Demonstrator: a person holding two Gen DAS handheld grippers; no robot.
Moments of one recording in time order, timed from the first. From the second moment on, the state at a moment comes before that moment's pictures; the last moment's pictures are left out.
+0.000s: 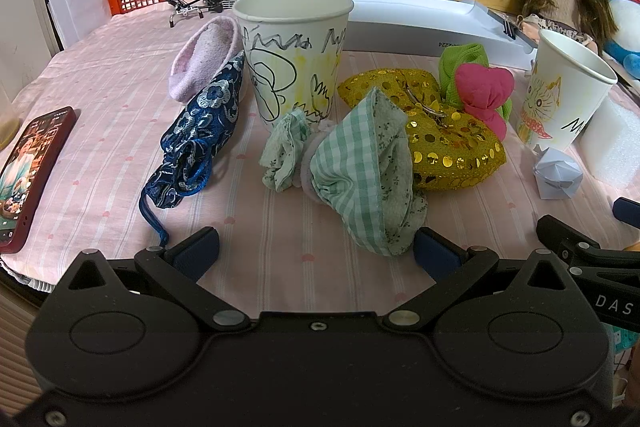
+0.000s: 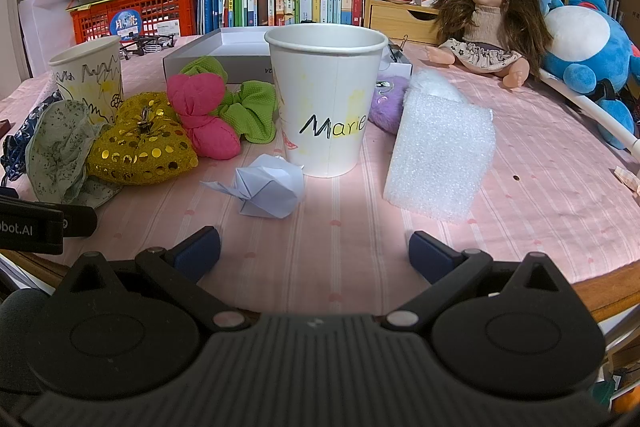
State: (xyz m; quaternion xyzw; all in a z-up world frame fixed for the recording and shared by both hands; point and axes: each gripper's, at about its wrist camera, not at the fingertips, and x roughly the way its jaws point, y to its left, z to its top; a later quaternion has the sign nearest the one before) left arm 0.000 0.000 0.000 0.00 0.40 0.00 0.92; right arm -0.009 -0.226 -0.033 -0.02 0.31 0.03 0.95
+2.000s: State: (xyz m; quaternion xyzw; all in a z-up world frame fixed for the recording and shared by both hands) left arm -0.018 0.018 0.009 -0.02 0.37 -0.05 0.93; right arm -0.019 -0.234 -0.034 0.00 0.27 0.04 0.96
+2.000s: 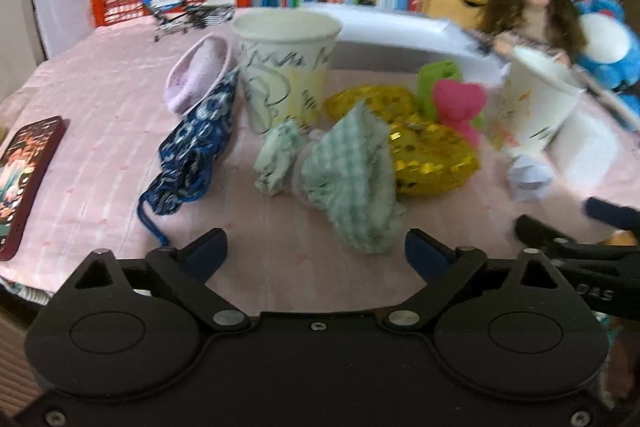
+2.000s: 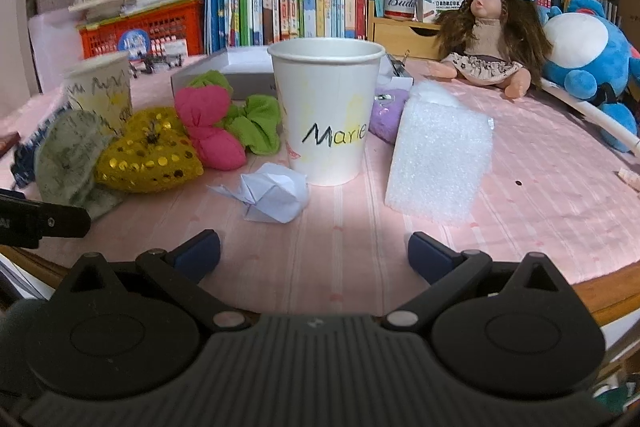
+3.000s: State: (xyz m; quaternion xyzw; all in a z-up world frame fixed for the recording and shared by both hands) left arm 0.001 0.008 -0.004 -0.02 0.30 -0.07 0.95; right arm -0.006 -0.214 -0.029 -0.05 0.22 0.08 0.97
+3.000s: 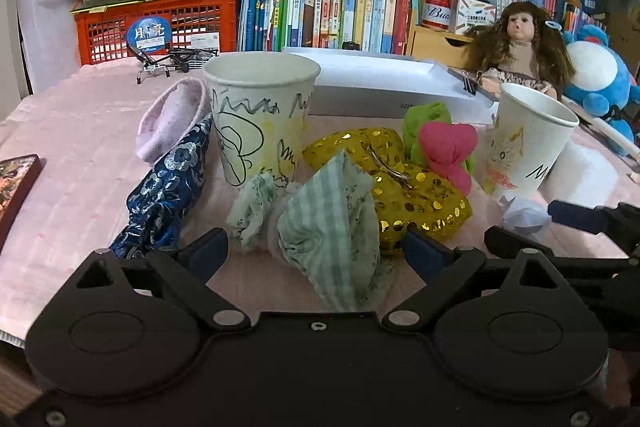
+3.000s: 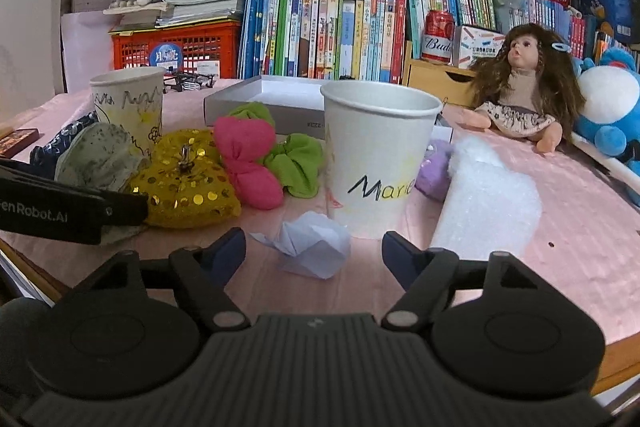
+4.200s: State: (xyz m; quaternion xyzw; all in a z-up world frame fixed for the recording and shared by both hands) left arm -0.028 0.025 0.022 -0.06 0.27 -0.09 0.96; right arm -0.013 -0.211 -0.016 -0.04 0.24 0.08 0.97
